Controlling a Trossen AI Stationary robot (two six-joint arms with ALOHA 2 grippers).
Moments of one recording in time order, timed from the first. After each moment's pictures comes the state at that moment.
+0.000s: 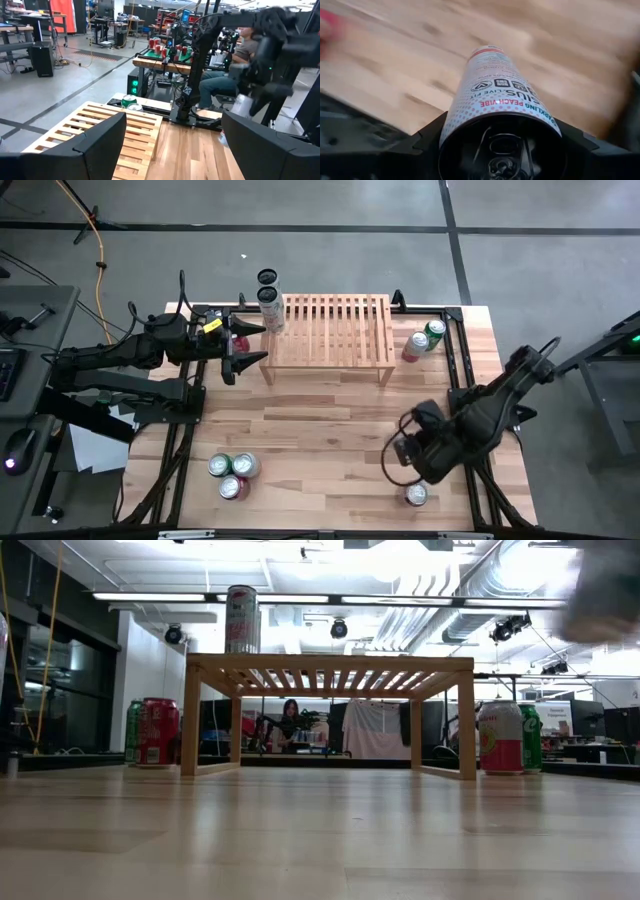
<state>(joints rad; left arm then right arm) 0.09 0.77 0.90 -0.16 -0.09 -0.12 0.70 1.55 1.70 -1.56 0.26 1.87</state>
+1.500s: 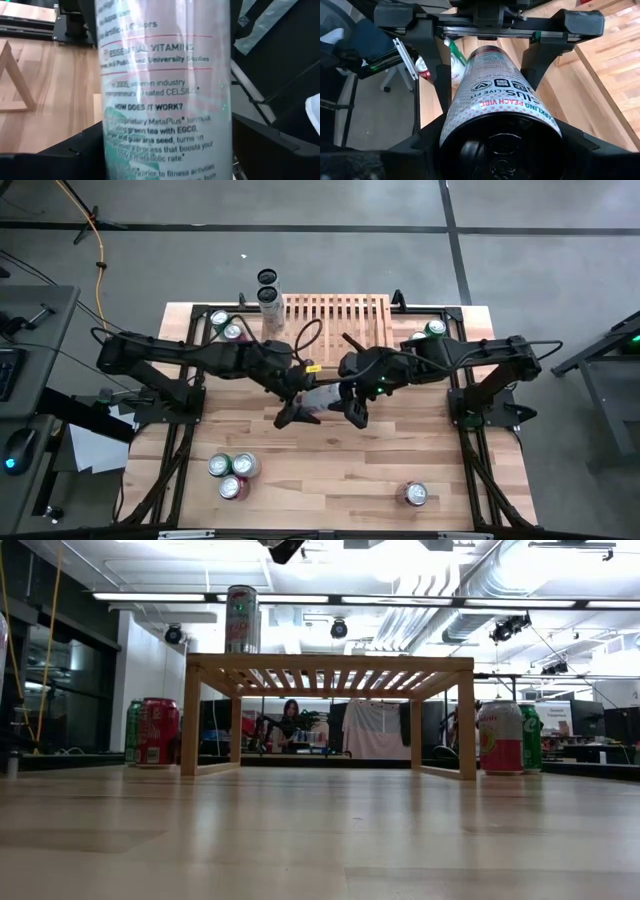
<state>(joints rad) -0.06 1.44 1.25 -0.29 0.33 -0.15 0.18 1.61 1.81 -0.89 0.05 0.49</state>
